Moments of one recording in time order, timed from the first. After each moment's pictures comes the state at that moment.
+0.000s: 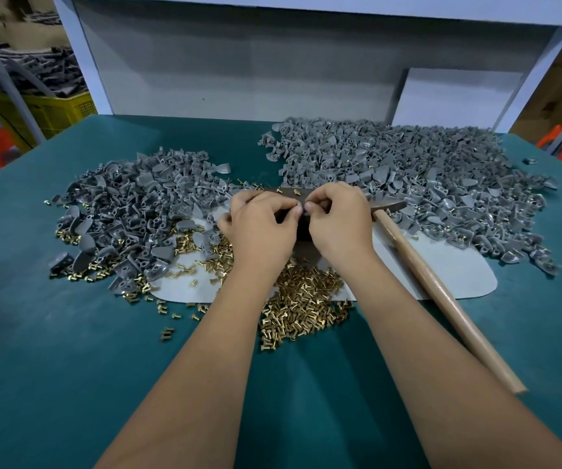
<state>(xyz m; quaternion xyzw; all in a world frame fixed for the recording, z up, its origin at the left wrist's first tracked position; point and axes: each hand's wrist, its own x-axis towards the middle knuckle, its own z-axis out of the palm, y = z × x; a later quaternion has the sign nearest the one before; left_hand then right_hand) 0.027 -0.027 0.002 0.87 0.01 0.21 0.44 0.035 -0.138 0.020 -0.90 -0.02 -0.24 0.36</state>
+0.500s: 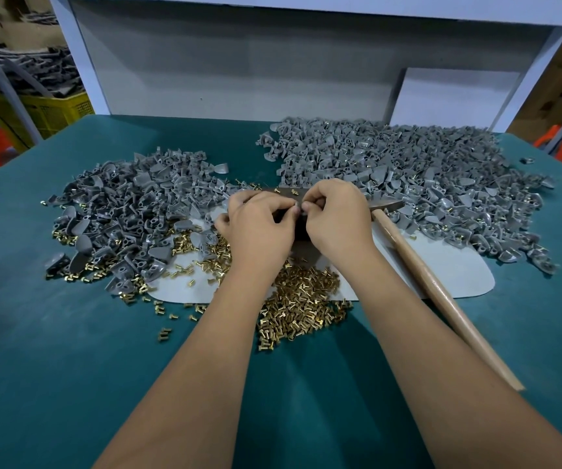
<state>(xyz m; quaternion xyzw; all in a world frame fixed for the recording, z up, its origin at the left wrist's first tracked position) 0.028 -0.027 0.003 0.87 -0.01 0.20 0.45 0.039 -0.138 0.024 -0.92 -0.03 -0.23 0.32</state>
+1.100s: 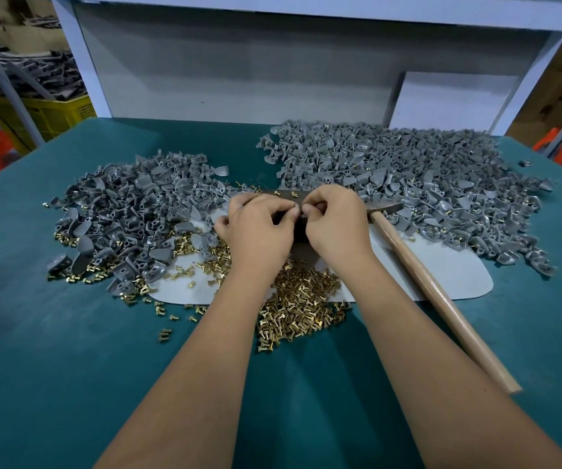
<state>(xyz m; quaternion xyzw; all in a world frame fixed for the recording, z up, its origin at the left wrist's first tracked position) 0.026 -0.027 0.003 0.87 0.02 0.21 0.45 0.035 -0.137 0.022 -0.91 -0.02 -0.22 0.36</state>
